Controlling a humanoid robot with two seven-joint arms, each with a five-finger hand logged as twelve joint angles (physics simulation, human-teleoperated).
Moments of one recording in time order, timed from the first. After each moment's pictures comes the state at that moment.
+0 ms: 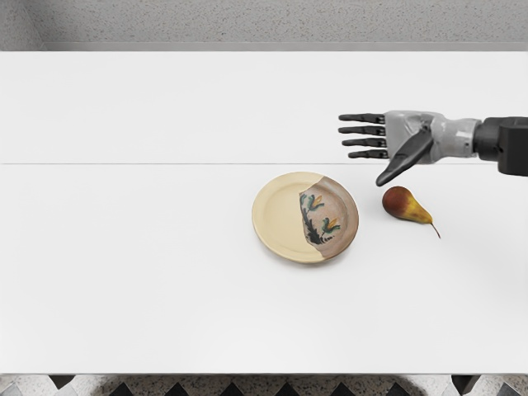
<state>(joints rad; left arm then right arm) -0.04 0.00 -0.17 -0.13 -0.06 -0.15 0.12 1.08 -0.70 0.26 1.02 0.08 0.61 -0.31</state>
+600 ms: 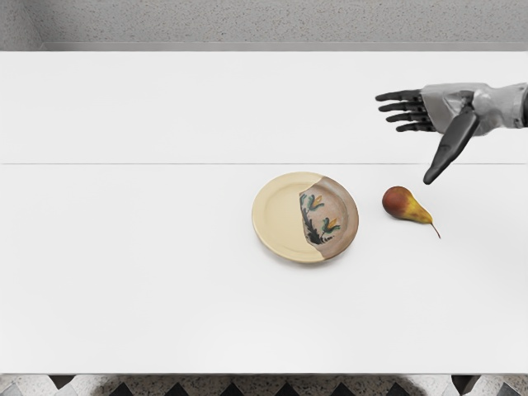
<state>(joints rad) -0.04 0.00 -0.17 -0.13 -0.06 -0.15 0.12 1.19 -0.89 0.30 1.19 -0.33 0.61 -0.28</state>
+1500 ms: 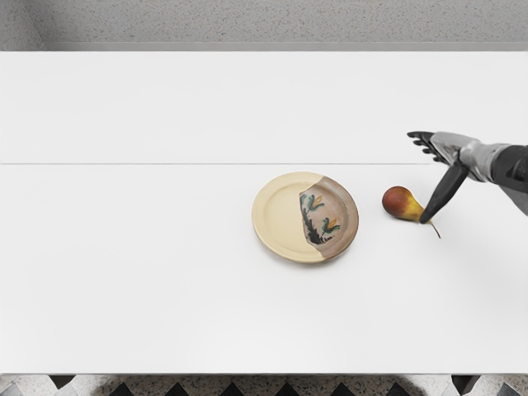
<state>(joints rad) -0.04 0.00 -0.17 -0.13 -0.06 -0.15 0.12 0.99 -0.90 0.28 1.54 -0.68 -0.08 -0.46</state>
